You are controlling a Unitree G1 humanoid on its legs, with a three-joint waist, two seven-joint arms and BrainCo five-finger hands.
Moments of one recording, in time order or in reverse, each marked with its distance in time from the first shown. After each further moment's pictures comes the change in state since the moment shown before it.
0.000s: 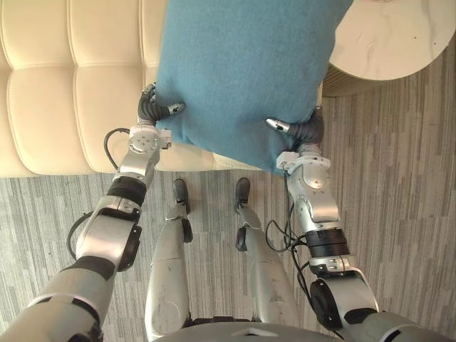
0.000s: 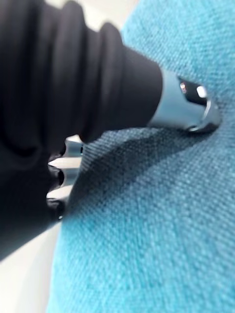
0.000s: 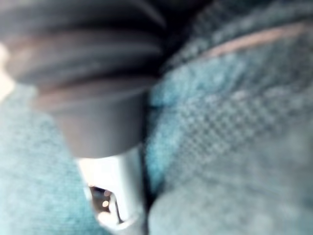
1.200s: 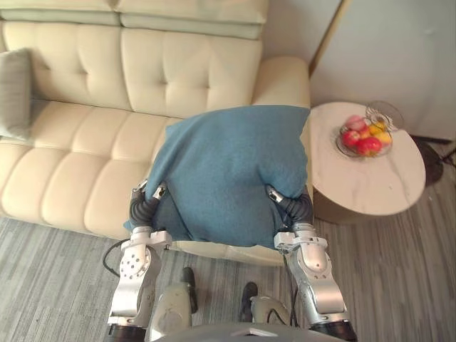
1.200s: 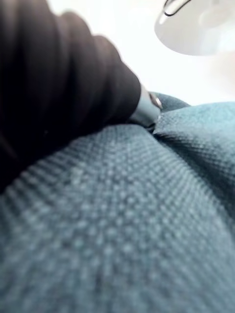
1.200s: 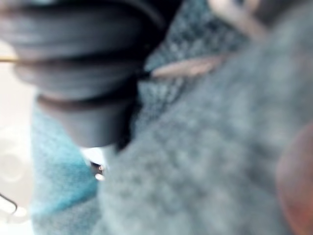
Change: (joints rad) left arm 1.106 -0.253 0.050 -0.994 -0.078 -0.045 -0.018; right arm 0.634 0.086 0.110 -0.283 -0.111 -0.012 0.139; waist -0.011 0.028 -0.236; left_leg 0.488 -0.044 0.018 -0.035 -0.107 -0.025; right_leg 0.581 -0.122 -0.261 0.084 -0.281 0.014
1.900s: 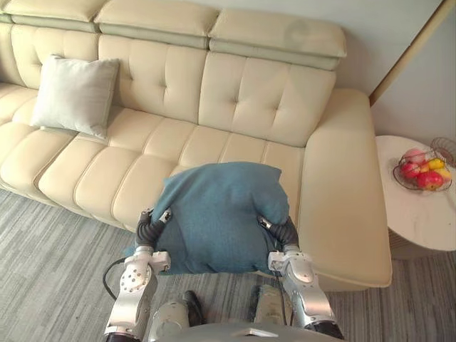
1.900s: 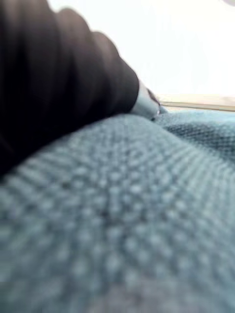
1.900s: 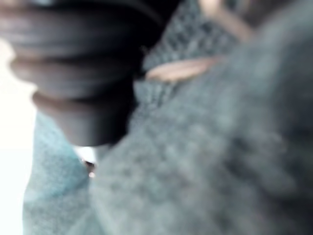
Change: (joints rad) left arm 0.039 0.058 -0.024 0.199 0.060 0.016 -0.066; right arm -0.028 0.025 -0.050 0.355 -0.029 0.043 0.062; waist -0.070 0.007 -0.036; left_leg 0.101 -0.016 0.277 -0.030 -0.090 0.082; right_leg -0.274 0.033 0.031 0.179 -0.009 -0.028
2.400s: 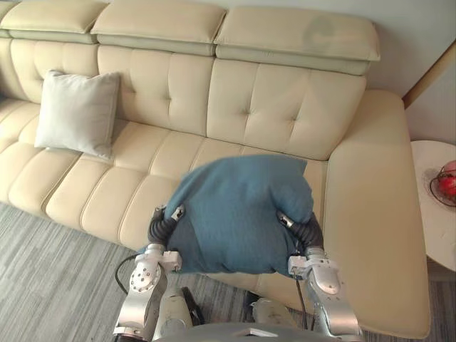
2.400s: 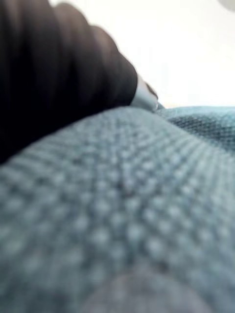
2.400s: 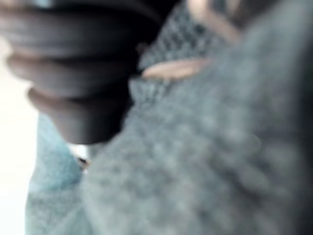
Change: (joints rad) left arm -0.003 -0.044 -0.052 -0.116 0.001 0.003 -0.047; right arm 0.162 -0.068 -0.012 -0.331 0.012 0.000 -0.028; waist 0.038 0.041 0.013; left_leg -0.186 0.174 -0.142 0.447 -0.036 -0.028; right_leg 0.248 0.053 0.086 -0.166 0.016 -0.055
